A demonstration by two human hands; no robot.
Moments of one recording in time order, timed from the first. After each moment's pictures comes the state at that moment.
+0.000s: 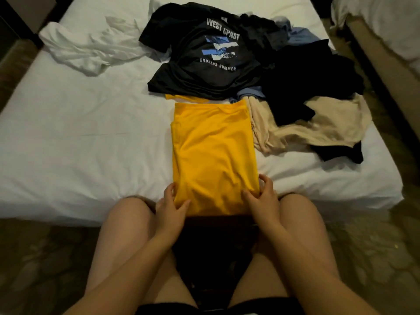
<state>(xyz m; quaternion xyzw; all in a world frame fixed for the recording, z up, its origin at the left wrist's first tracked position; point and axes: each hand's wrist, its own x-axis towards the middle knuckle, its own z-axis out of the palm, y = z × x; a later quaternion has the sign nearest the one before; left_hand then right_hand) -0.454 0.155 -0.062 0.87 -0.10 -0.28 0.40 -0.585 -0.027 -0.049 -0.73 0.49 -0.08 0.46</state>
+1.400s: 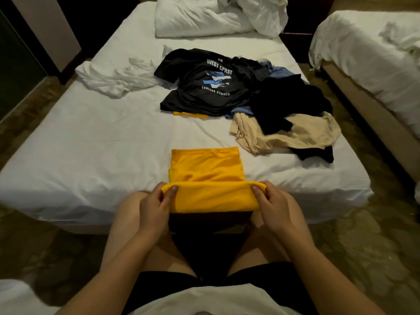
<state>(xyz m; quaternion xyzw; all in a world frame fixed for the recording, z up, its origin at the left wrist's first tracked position) -0.489 0.214 0.010 0.82 -0.23 -0.08 0.51 -0.654 0.017 0.022 -0.78 0.33 -0.21 0.48</state>
